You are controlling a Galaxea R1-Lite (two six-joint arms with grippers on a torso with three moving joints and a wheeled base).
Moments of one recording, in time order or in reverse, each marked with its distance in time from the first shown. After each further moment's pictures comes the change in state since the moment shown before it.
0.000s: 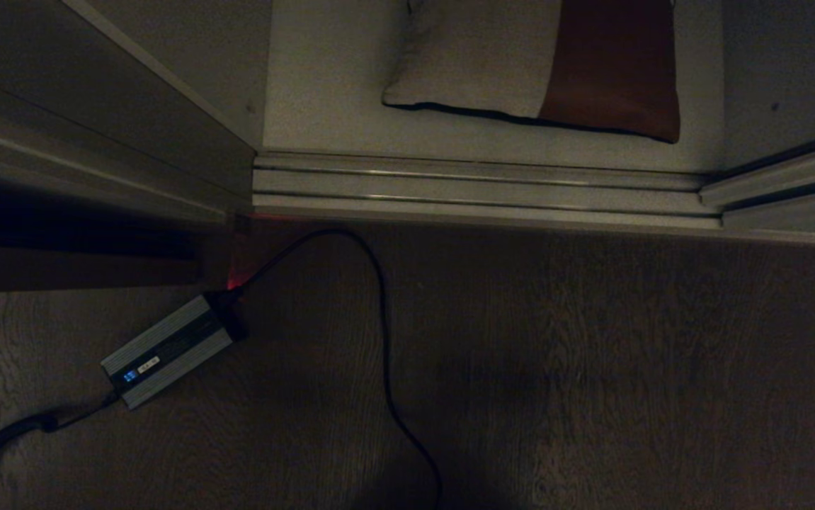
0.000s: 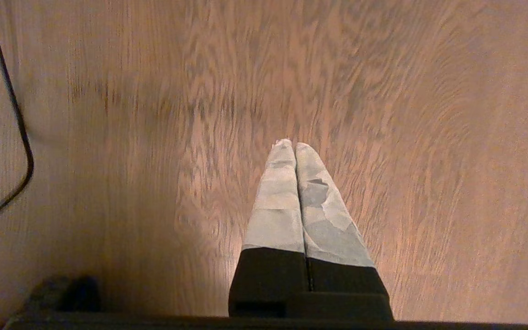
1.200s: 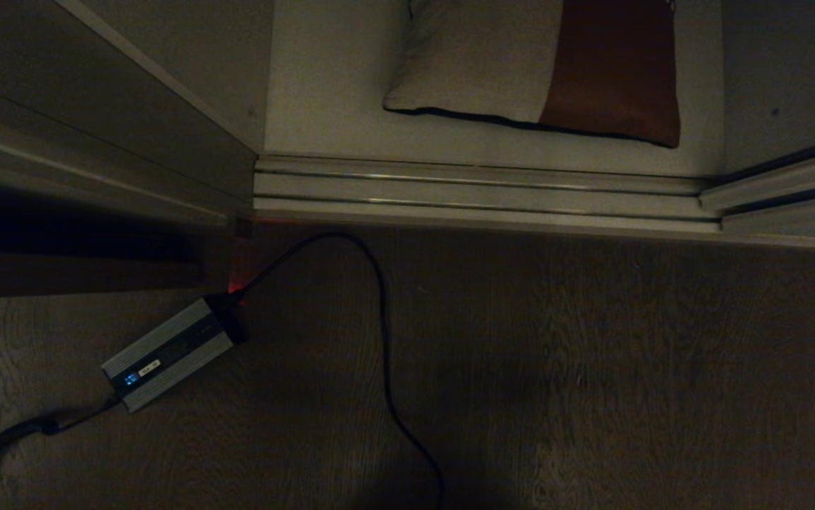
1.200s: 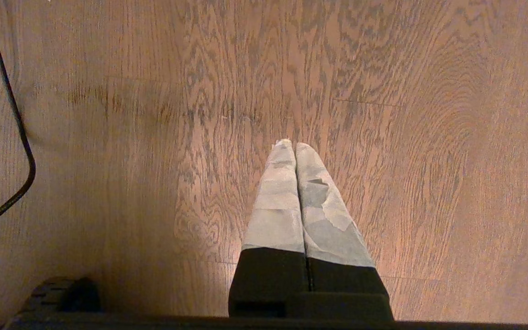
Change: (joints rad) left arm 0.000 0.067 -0.115 0.074 -0.082 -0.008; right arm -0.001 0.000 0.000 0.000 0.000 0.000
